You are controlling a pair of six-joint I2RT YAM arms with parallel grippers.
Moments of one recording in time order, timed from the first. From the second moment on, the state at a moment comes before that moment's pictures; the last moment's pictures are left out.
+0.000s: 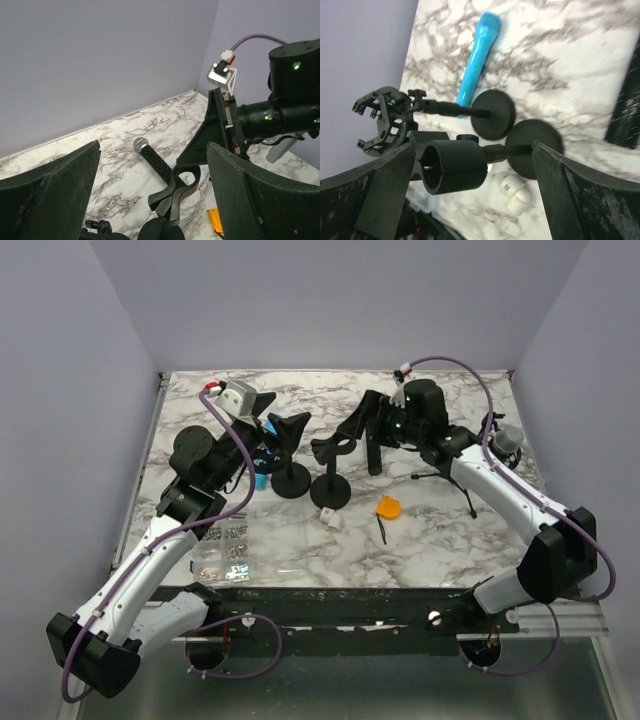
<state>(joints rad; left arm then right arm) -0.49 0.96 0.96 0.22 0.18 -0.17 0.51 1.50 1.23 -0.18 -0.26 0.68</state>
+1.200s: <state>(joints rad) -0.52 0.98 0.96 0.22 0.21 -0.19 0.51 0.85 1.28 -0.70 0.83 0.26</state>
